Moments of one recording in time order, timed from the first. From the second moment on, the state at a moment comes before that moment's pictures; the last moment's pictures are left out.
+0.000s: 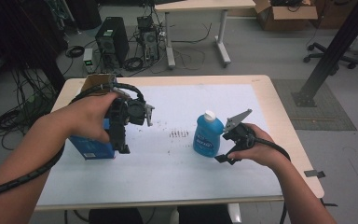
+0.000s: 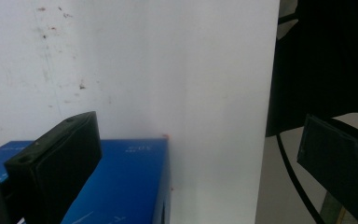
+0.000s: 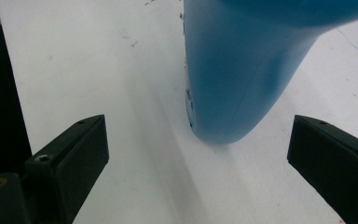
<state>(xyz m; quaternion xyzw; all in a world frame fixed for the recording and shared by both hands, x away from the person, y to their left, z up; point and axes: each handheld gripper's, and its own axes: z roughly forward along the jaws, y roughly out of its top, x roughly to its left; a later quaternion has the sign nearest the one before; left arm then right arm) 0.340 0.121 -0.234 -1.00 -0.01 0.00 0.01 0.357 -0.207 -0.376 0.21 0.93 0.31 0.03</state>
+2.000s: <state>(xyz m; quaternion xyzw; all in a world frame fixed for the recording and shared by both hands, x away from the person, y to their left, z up) 0.339 0.132 -0.246 -1.00 -0.01 0.00 0.02 0.365 -0.196 -0.405 0.25 0.85 0.46 0.10</state>
